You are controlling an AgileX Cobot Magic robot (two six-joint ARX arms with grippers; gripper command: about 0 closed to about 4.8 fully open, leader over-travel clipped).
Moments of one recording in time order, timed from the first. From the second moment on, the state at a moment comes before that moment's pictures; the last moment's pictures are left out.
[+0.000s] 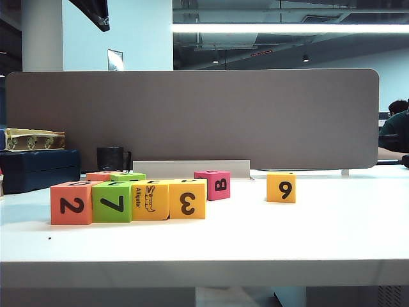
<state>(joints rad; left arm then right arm) -0.37 1.64 1.96 -1.26 0.09 0.10 0.02 0.01 0.01 -0.18 0.00 0.05</state>
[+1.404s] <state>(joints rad) -0.03 0.16 0.22 -0.40 -0.07 0.14 0.02 0.01 0.01 -0.18 0.00 0.05</state>
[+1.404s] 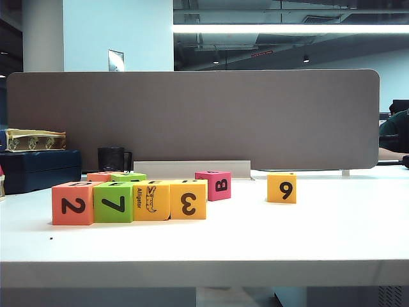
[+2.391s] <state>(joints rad) -0.07 0.00 0.06 -0.33 0.14 0.02 0.02 0.01 0.01 -0.18 0.00 0.05</state>
